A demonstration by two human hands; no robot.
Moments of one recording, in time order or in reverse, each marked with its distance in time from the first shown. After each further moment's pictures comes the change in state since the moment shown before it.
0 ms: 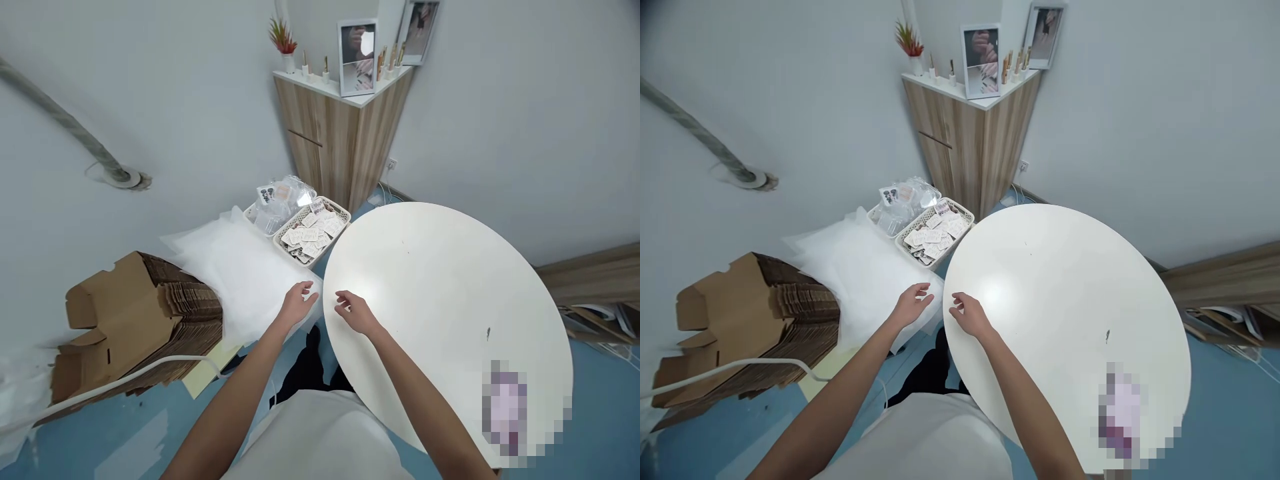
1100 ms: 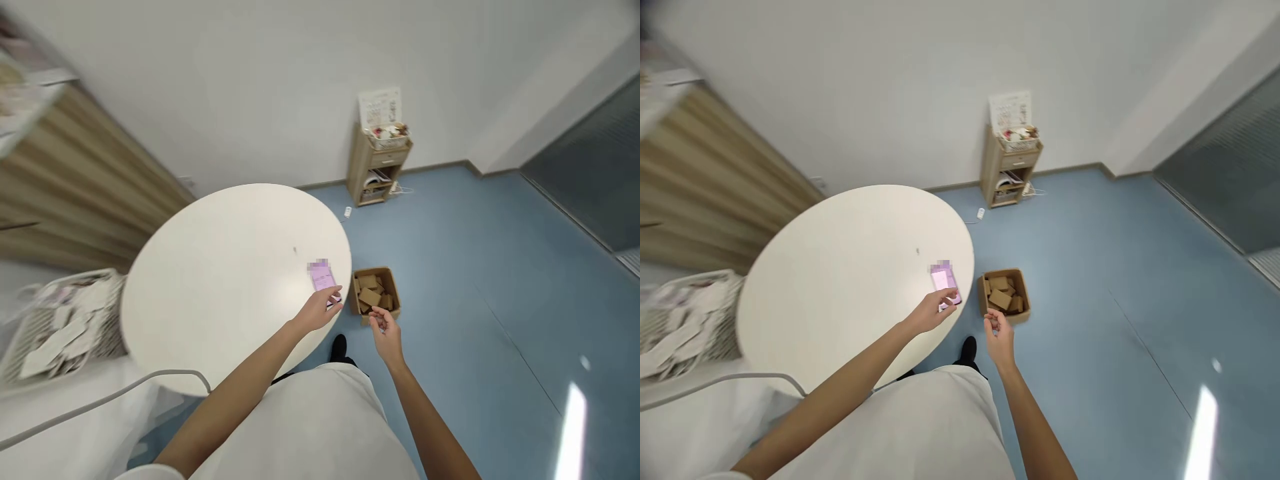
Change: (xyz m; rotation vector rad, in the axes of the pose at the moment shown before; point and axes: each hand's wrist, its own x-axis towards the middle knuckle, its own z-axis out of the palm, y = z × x) left_hand -0.232 0.176 0.349 0.250 -1.120 0.852; right_hand -0.441 0.197 -0.046 0.498 1.397 0.475
